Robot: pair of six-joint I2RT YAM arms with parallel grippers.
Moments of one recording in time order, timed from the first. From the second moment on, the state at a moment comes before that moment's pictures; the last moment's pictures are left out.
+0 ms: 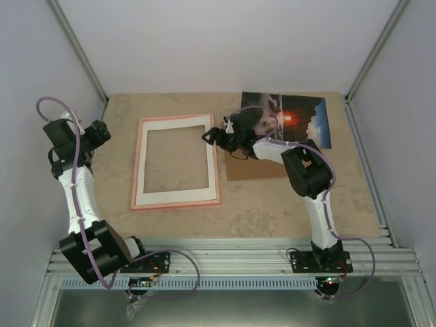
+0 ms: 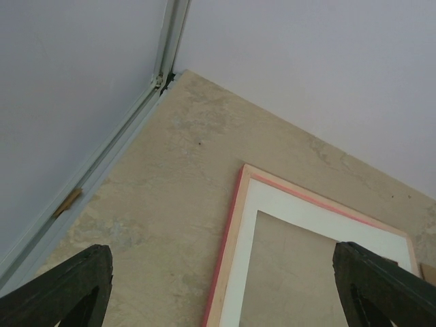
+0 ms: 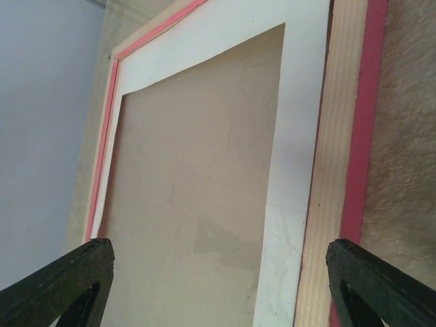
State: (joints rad) left arm 0.51 1.21 1.05 -0.33 0.33 -0.22; right arm 0.59 2.22 1.48 0.18 -0.39 0.82
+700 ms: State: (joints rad) left arm 0.48 1.35 1.03 -0.46 0.29 0.00; right arm 0.60 2.02 1.26 0.07 -0.33 0.41
